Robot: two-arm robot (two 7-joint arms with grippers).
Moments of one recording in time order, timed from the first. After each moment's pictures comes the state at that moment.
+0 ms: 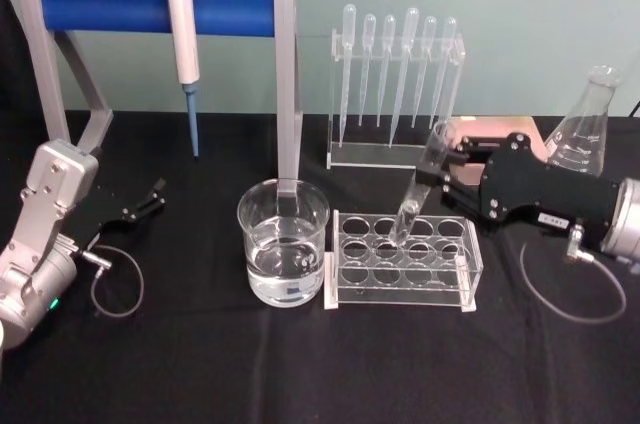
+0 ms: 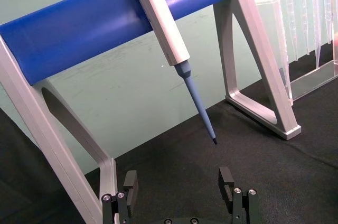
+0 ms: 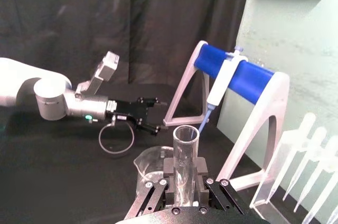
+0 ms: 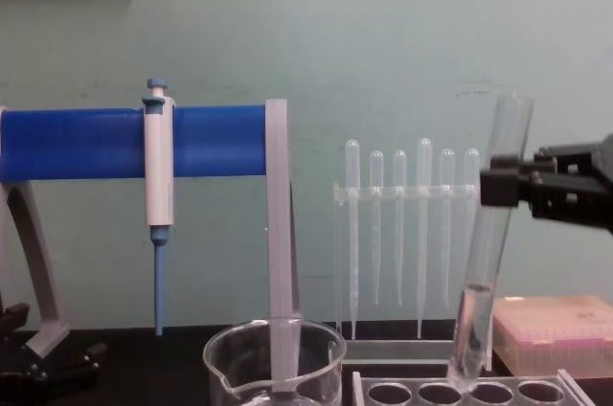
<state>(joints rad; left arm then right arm) -0.20 0.60 0.45 -1.41 -0.25 -0.12 0.03 0.29 0.80 -0.42 -1.73 0.63 -0.04 0.71</state>
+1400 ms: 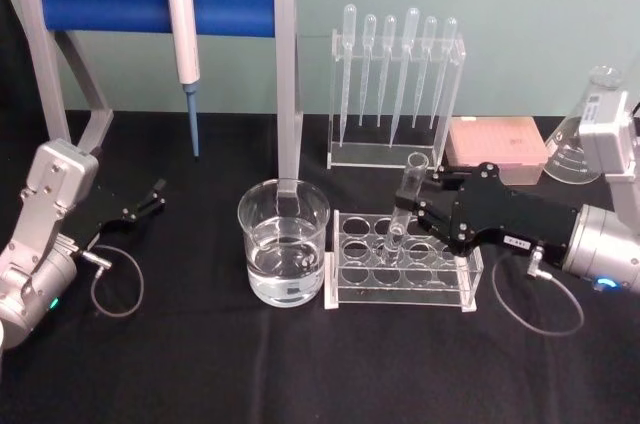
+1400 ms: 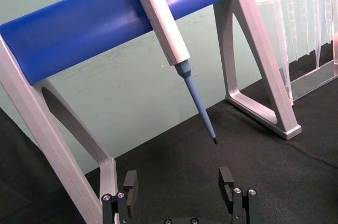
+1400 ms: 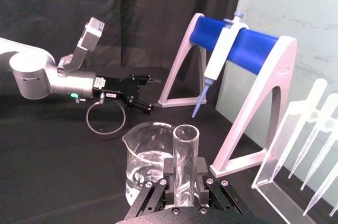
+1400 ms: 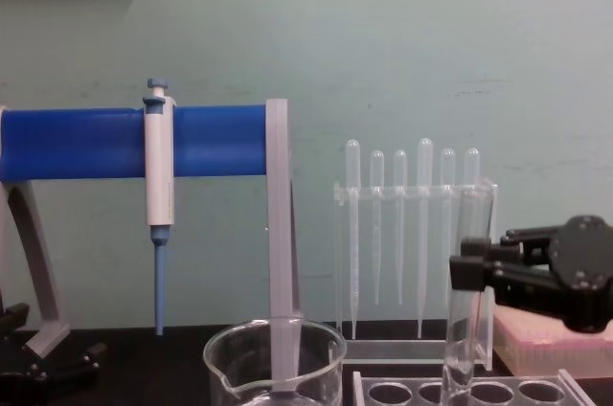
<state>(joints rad) -0.20 0.60 0.45 -1.41 -0.25 -0.12 0.03 0.32 0.69 -0.47 -1.58 0.52 -0.08 0.72</state>
